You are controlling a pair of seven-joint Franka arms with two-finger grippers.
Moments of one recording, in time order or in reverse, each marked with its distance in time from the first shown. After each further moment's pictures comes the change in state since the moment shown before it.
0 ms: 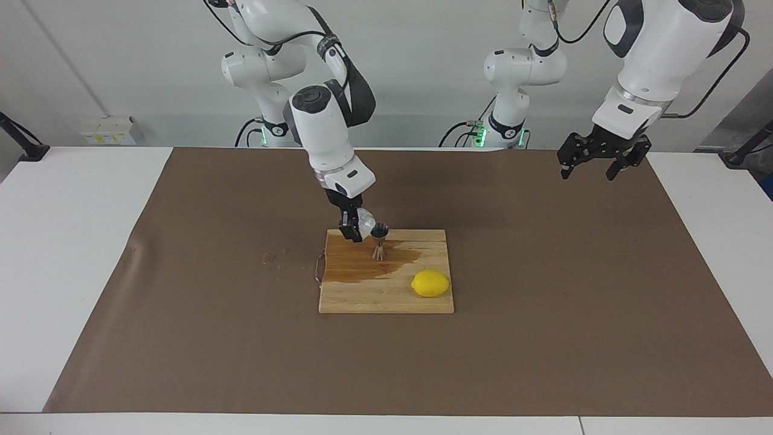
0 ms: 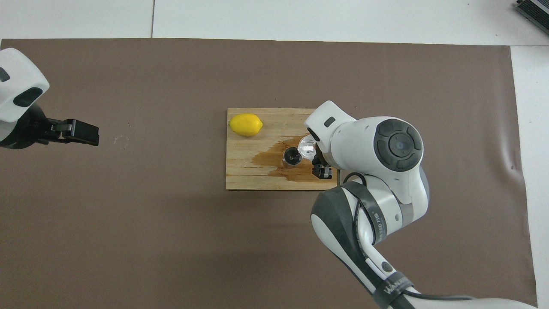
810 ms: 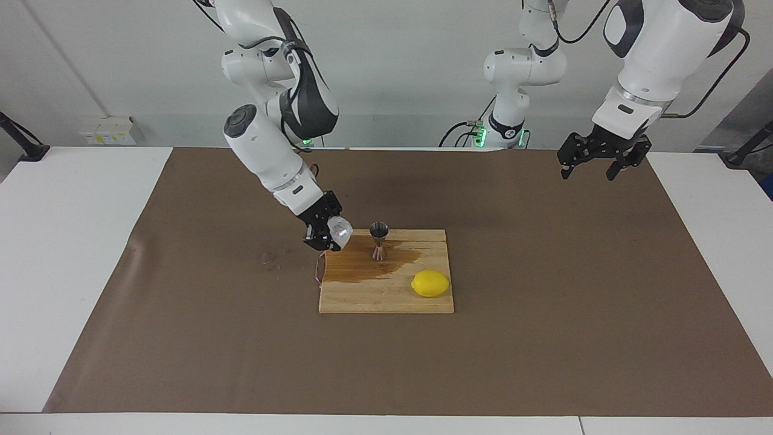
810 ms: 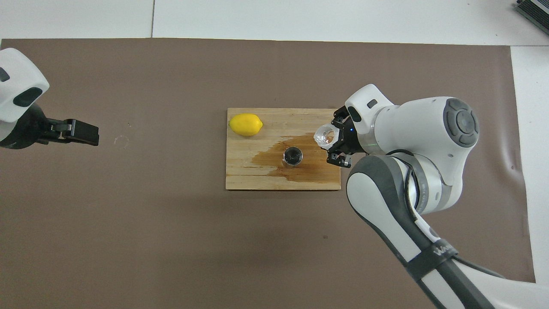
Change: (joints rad) left arm 0.000 0.000 0.000 0.000 0.000 0.000 0.000; right arm -0.211 0.000 -0.003 -0.049 0.415 -0.041 -0.357
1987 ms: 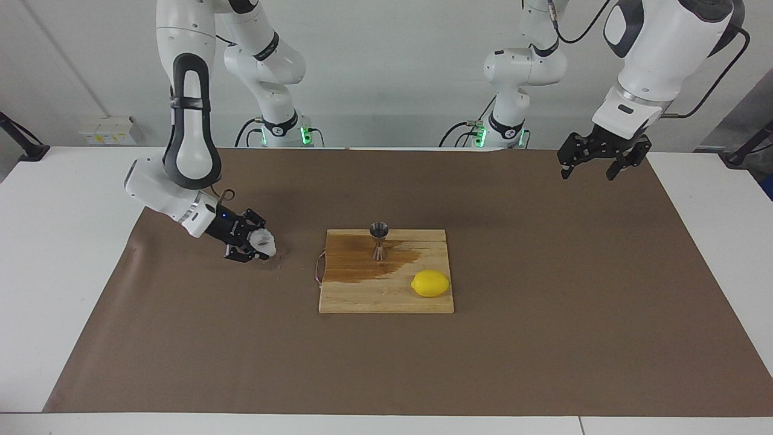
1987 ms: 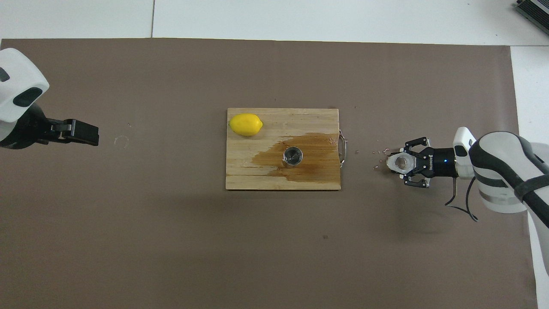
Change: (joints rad) left arm 0.000 0.000 0.000 0.000 0.000 0.000 0.000; right arm -0.398 0.154 -0.006 -0.167 0.308 -0.140 -0.808
